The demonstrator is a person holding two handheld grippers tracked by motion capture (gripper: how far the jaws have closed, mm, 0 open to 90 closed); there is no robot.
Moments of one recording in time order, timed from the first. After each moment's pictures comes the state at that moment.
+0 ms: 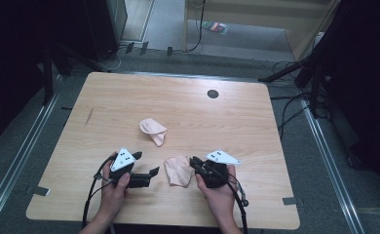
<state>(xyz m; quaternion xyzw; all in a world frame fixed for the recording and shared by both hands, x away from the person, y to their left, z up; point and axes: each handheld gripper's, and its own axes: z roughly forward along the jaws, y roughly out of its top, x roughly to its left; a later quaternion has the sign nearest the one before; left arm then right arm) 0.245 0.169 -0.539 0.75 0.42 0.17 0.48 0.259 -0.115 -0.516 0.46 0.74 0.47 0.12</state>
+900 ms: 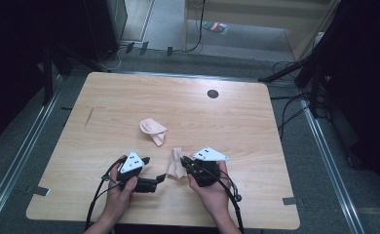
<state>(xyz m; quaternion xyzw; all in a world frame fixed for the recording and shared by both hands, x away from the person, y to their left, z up) 0.240 0.143 -0.545 0.78 0.40 0.12 0.47 0.261 -0.093 -0.502 0.41 0.78 0.46 0.13</state>
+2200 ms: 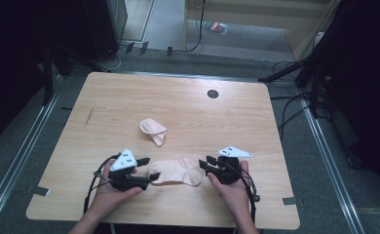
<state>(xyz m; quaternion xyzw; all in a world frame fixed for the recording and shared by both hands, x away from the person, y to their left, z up) 0.246 0.181 -0.524 0.78 0.39 0.11 0.48 0.274 -0.155 -0.513 0.46 0.77 0.44 0.10</state>
